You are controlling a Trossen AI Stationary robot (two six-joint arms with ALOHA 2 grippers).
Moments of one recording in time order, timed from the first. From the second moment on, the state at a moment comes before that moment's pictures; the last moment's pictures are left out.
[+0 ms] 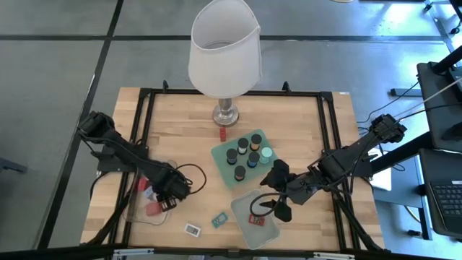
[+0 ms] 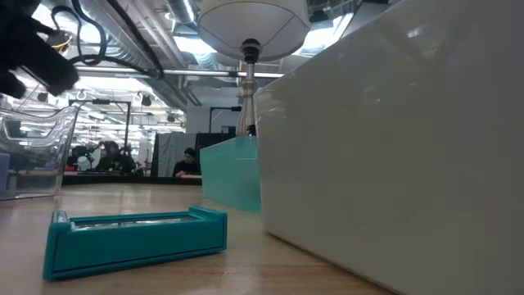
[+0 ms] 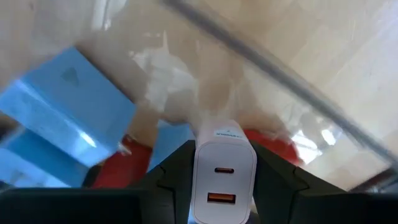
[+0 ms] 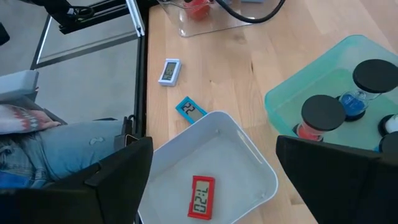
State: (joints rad) left arm -0.53 1.53 0.92 -1.07 0.25 -1.04; right arm 0.61 1.46 1.35 -0.67 0.31 0.67
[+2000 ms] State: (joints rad) left arm -0.58 1.53 1.34 -1.31 -0.14 -1.08; right arm 0.63 1.53 0.75 -0.59 0.55 1.75
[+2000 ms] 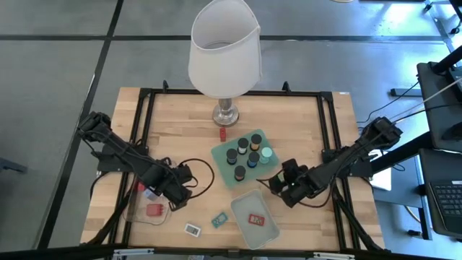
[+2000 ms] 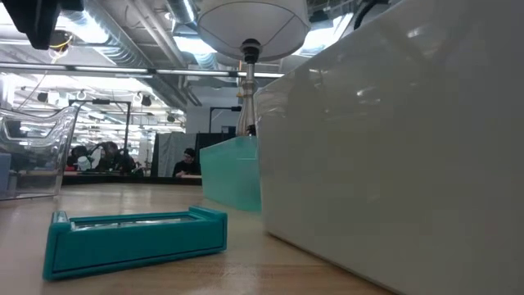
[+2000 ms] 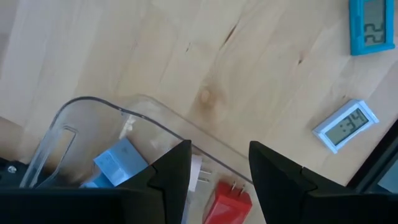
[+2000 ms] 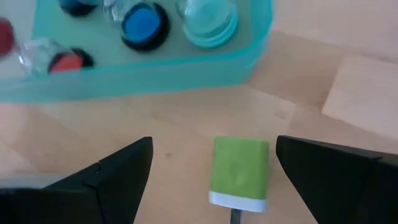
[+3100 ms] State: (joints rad) left arm -0.61 1.53 1.34 -1.30 -0.24 -1.09; right arm 0.63 1.67 0.75 -0.57 0.44 1.47
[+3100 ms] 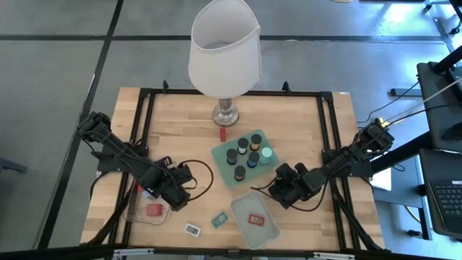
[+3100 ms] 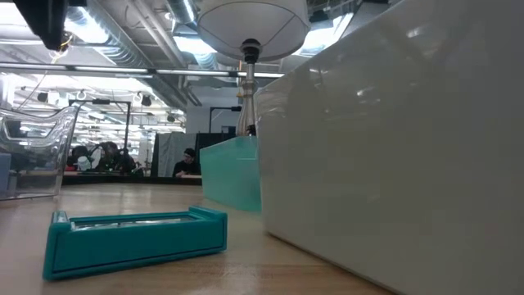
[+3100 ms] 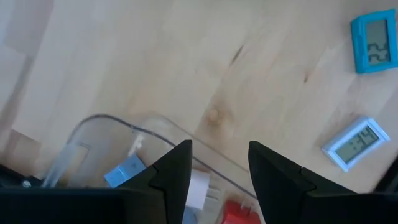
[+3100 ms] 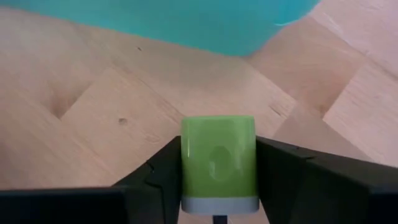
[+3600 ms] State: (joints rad) left arm -0.60 1.53 1.34 -1.18 -0.53 -0.79; right arm 0.66 1.57 0.93 -0.68 0.40 1.32
